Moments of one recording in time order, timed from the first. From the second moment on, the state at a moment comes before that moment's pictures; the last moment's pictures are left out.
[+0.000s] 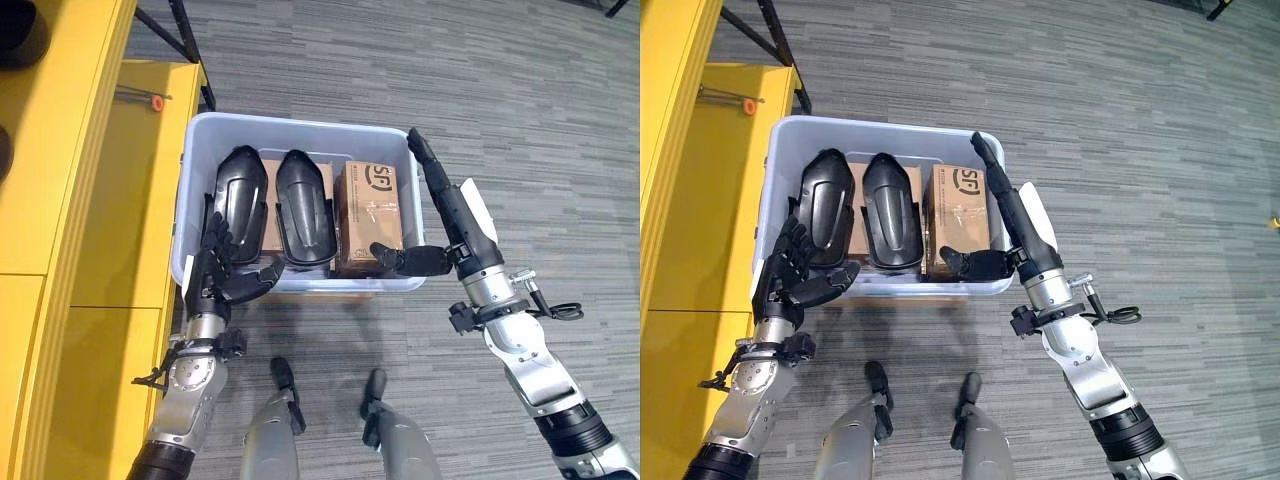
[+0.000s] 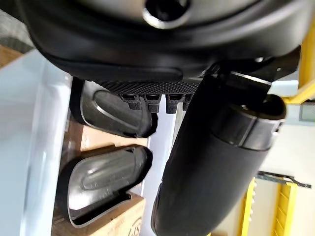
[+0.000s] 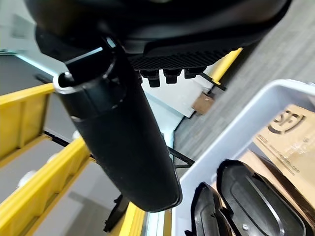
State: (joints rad) left arm -0.06 0.44 -0.08 0.09 -0.46 -0.23 0.23; right arm -0.29 -0.53 0.27 -0.15 -0.03 -0.22 -0.14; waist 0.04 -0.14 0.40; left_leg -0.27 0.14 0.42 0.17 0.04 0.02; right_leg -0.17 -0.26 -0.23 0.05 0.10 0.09
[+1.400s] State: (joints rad) left arm -0.05 0.37 -0.11 0.07 -0.46 -0.22 0.28; right arm -0.83 -0.57 0.56 0.09 -0.28 -0.10 -0.15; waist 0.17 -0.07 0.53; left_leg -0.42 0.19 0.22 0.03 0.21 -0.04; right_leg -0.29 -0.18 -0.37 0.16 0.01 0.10
